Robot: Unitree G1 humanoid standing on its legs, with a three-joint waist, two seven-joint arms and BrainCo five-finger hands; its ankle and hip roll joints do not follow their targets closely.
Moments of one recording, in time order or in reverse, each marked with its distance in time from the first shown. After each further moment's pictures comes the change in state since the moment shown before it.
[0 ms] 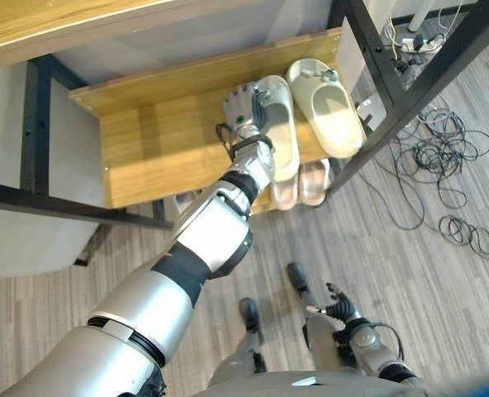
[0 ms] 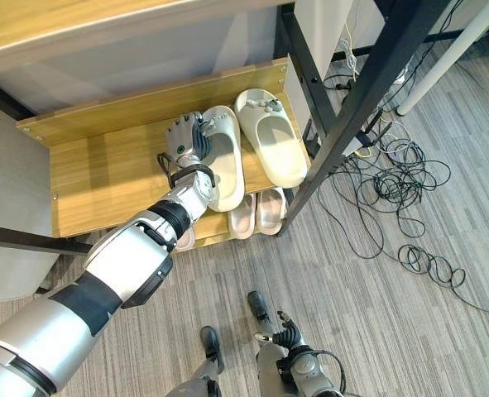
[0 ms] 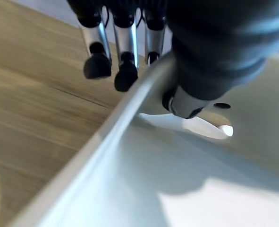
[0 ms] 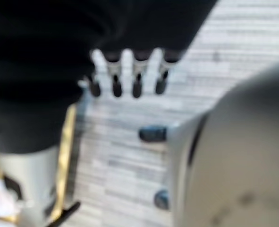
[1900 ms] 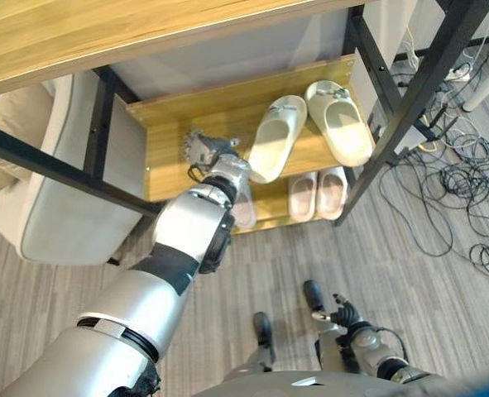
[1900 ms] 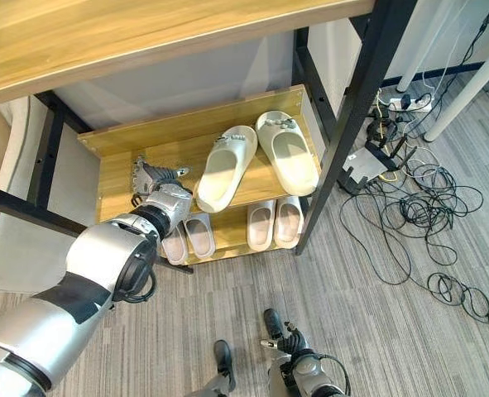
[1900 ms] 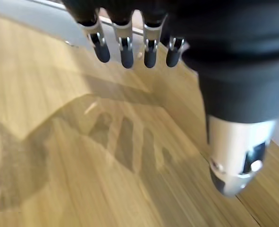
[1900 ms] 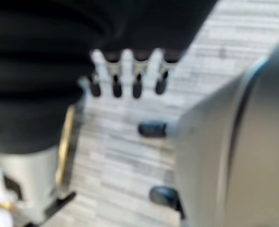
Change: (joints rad) left arm 0.054 0.087 0.387 0.089 -0.475 0.026 -0.042; right arm -0.089 0.007 -0.009 0.198 0.040 0.050 -0.044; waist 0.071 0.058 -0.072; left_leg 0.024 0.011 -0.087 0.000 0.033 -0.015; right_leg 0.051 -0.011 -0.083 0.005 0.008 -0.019
